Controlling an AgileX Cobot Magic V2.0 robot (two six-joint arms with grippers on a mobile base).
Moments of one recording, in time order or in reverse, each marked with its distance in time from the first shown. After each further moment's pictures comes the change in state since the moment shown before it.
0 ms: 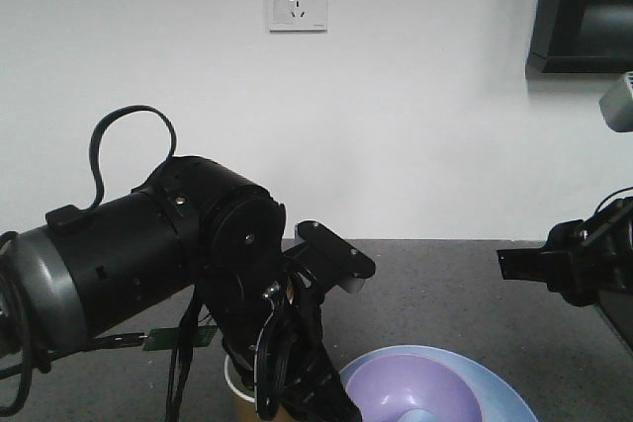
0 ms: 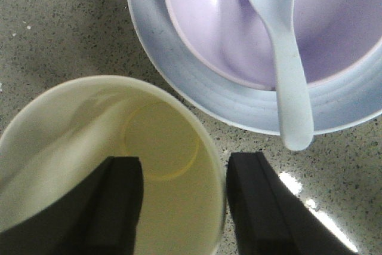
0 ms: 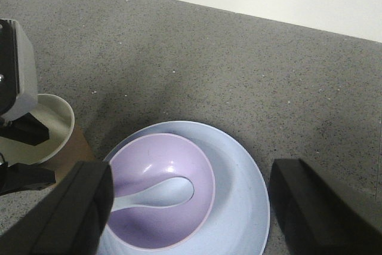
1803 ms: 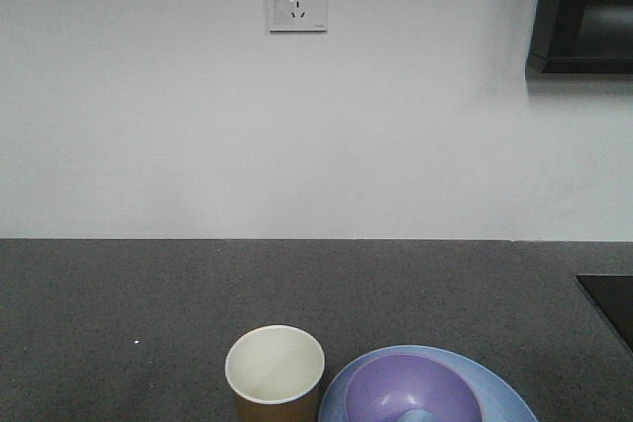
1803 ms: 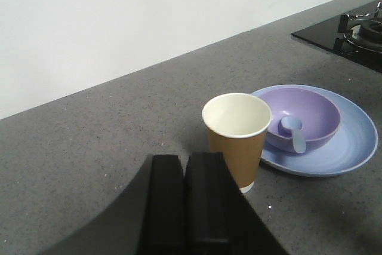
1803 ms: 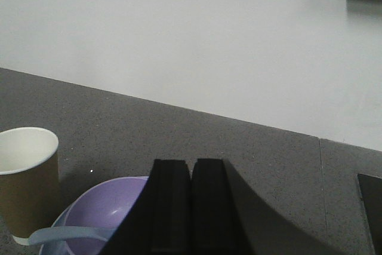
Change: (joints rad) left arm 0.000 -1.282 0.885 0.313 -0.503 -0.367; right arm 0.000 -0.591 0.651 0.037 -0.545 -0.136
